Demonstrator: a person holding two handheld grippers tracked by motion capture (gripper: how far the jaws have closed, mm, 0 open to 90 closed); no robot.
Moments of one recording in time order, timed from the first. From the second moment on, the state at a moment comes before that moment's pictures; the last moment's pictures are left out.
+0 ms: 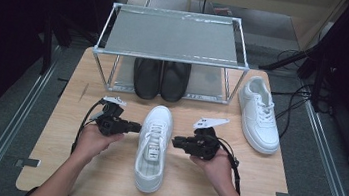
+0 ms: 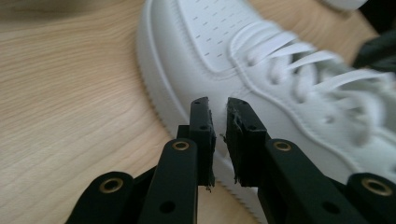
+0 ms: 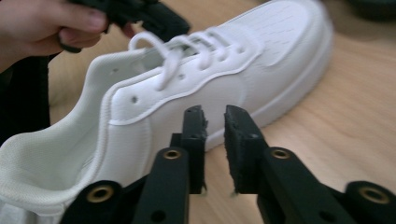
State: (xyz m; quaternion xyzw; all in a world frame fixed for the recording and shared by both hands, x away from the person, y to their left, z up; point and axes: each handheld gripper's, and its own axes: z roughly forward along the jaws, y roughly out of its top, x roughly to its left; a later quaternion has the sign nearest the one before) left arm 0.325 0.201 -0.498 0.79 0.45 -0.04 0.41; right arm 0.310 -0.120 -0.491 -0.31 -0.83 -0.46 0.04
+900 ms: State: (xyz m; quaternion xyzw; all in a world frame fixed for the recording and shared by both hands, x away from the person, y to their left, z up) left arm 0.305 0.196 -0.480 0.80 0.41 -0.06 0.42; right arm 0.352 -0.228 -0.461 -0.43 -0.76 -0.48 -0.03
